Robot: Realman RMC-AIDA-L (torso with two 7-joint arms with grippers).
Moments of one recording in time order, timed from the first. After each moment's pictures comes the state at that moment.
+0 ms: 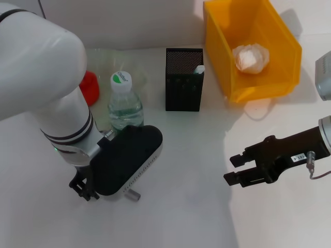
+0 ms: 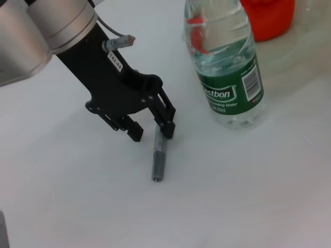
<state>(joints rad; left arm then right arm) -0.82 -2.08 1.87 1.12 2.64 1.49 -1.44 0.42 2.06 -1.06 -1.11 -2.17 -1.62 1.94</state>
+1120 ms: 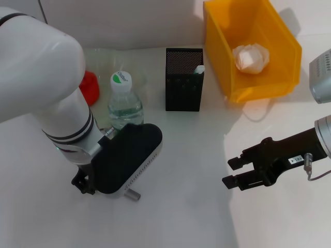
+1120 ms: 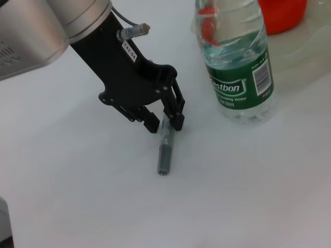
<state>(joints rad) -0.82 -2.08 1.87 1.11 2.64 1.44 -1.45 0.44 2.07 -1.06 -1.10 -2.20 -1.63 1.93</state>
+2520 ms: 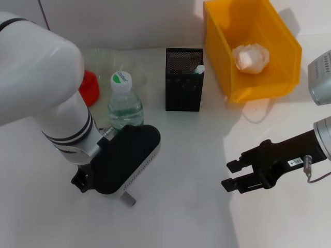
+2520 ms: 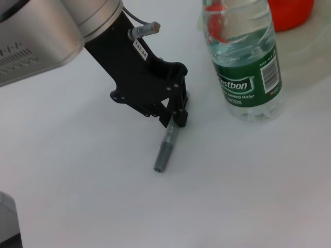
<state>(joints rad) -0.81 -2.08 1.88 1.09 2.65 1.41 -1.44 0.44 2.07 -1.07 -1.10 -2.20 -1.64 1.93</state>
